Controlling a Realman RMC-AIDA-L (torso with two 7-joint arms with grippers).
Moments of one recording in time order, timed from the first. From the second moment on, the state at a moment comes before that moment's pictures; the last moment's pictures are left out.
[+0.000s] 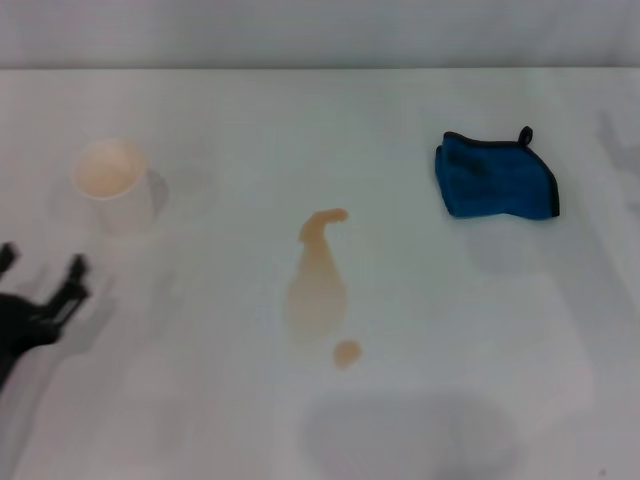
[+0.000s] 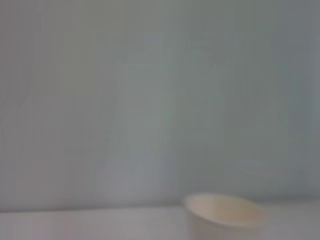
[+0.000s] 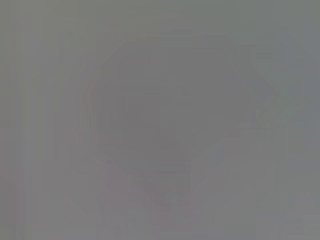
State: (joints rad) left arm -0.06 -2.10 1.92 0.24 -0.15 1.27 -0.30; right arm 0.45 2.02 -1.29 -0.17 -0.13 -1.09 0.41
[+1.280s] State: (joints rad) left arm -0.01 -2.09 1.92 0.21 -0.29 1.41 -0.39; right arm 0.95 1.84 -1.51 -0.67 -2.27 -1.11 2.10
